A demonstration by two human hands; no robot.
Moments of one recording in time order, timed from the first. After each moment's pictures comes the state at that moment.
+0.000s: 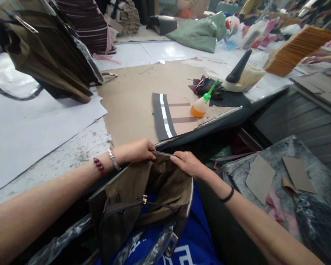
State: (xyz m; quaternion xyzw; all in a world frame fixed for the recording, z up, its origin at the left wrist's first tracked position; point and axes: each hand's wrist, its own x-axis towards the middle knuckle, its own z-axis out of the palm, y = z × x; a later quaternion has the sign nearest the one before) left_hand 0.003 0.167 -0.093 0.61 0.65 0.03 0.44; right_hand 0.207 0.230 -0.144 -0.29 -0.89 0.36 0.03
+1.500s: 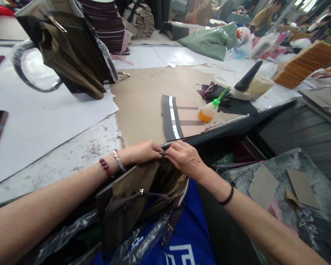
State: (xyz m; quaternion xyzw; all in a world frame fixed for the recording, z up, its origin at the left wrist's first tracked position) left_hand 0.001 0.150 -0.102 0.60 0.62 0.13 0.49; right_hand 0.170 0.216 -0.106 -0.12 -0.99 0.05 0.10
